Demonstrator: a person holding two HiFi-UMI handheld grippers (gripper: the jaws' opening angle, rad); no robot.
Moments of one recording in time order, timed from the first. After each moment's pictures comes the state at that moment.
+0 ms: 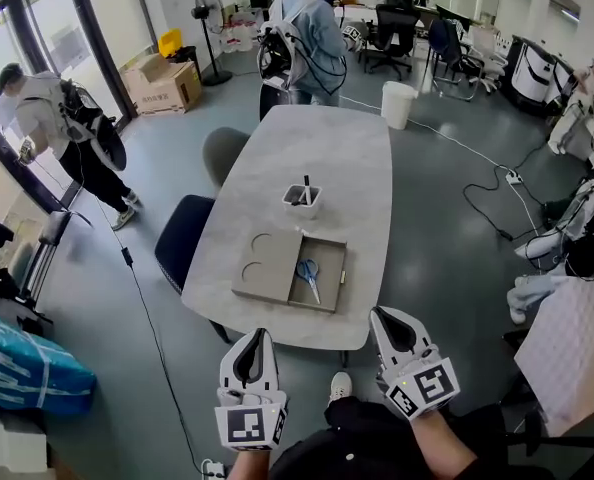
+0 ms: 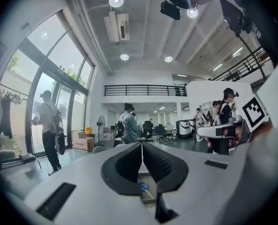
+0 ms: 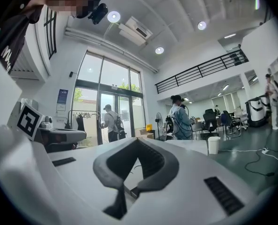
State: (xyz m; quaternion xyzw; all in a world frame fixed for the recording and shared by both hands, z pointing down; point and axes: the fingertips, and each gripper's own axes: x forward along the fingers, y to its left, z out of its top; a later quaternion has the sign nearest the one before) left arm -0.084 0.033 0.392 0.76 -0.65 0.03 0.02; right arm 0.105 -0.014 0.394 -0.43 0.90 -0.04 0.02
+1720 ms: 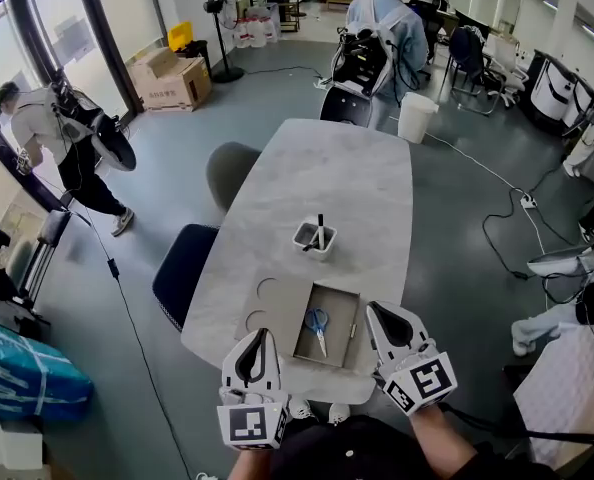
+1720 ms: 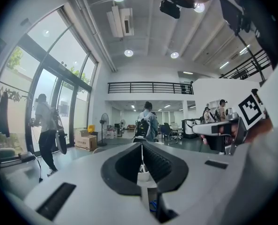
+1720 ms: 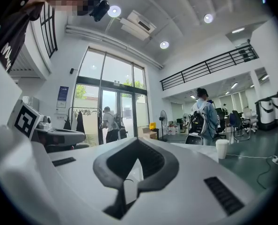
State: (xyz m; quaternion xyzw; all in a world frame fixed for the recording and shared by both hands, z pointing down) left arm -0.126 -0.133 0.390 0.74 -0.67 0.03 0.03; right arm 0.048 -0.196 0.384 -0.39 0.92 -0.03 0.00
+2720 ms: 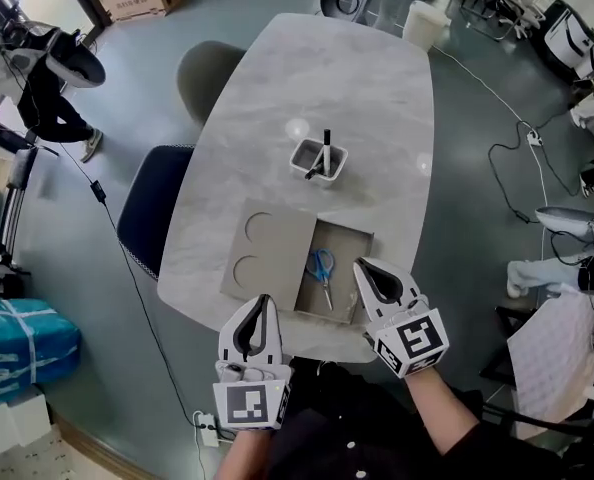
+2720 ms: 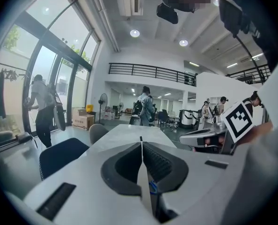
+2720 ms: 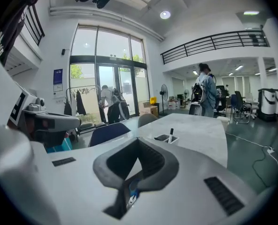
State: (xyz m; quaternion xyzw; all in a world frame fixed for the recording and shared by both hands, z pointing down) left arm -0.151 -0.169 0.490 0.74 -0.65 0.08 0.14; right arm -0.011 -0.241 0.521 -0.37 0.91 -0.11 -0.14
